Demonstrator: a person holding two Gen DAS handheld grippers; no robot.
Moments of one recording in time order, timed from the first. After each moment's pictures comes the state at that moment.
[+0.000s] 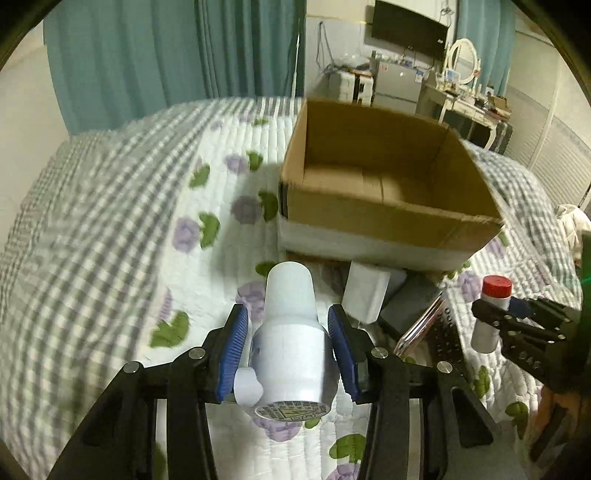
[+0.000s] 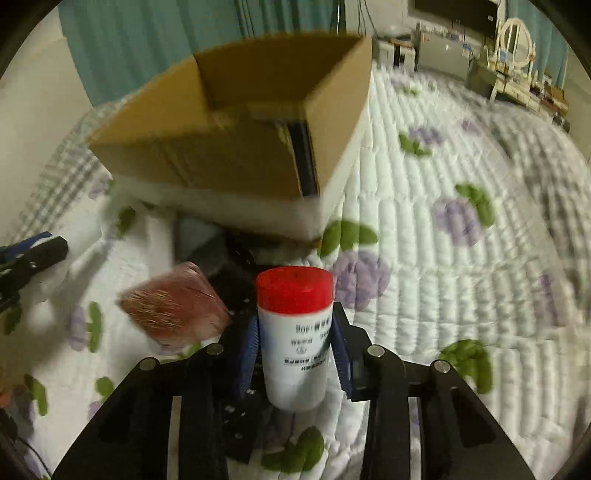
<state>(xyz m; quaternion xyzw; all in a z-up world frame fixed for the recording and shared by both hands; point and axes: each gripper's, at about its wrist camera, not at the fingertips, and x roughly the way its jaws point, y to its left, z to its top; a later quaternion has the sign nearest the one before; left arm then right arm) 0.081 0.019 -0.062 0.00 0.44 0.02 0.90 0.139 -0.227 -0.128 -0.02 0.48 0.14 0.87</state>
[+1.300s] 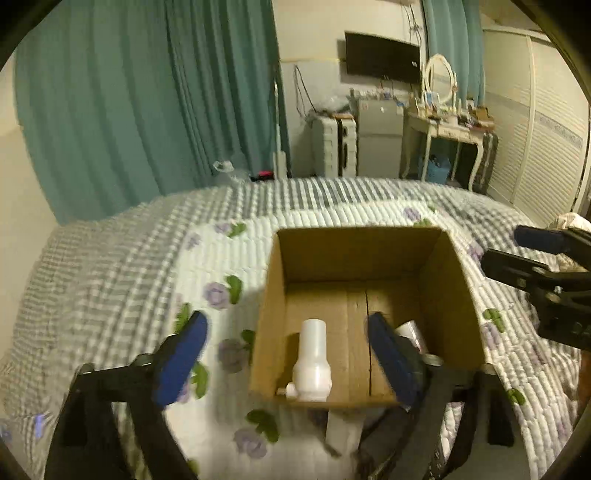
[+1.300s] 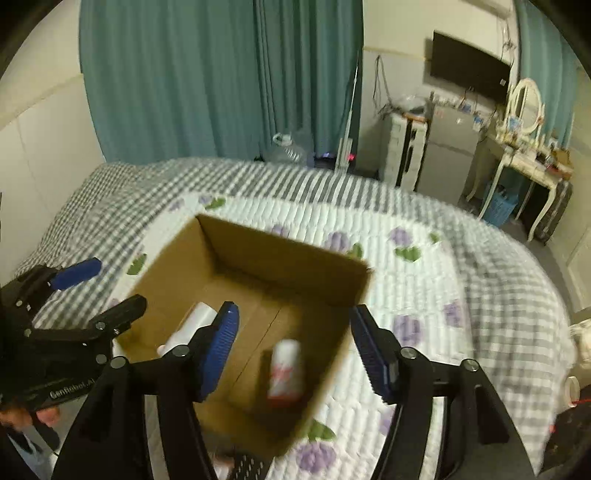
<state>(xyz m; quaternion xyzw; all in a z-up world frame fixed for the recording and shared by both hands) 0.166 -0.019 0.018 0.05 0.35 0.01 0.94 0.242 -0.218 0.006 -0.05 0.37 0.16 0.91</state>
